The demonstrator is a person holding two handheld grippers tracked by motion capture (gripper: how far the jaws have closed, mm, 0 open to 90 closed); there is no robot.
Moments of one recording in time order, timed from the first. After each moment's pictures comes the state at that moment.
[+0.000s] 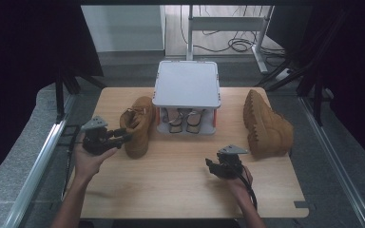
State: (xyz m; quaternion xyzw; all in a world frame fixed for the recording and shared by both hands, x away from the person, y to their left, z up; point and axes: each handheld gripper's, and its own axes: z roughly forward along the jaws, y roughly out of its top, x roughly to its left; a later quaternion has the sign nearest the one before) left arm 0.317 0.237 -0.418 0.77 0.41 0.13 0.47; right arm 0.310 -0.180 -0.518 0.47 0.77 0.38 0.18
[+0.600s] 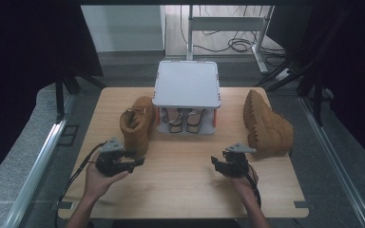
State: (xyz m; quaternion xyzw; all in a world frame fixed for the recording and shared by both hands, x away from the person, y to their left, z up) left arm 0.285 0.203 -0.464 0.82 0.37 0.11 0.42; right arm 0.312 -0.199 -0.513 0.49 0.76 0.39 0.18
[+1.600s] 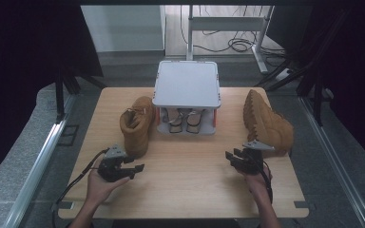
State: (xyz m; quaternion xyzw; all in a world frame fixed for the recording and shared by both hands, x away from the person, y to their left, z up) left arm 0.285 0.215 -0.480 0.81 0.40 0.11 0.41; right arm 0.319 -0.244 -0.509 0.52 0.73 0.41 0.18
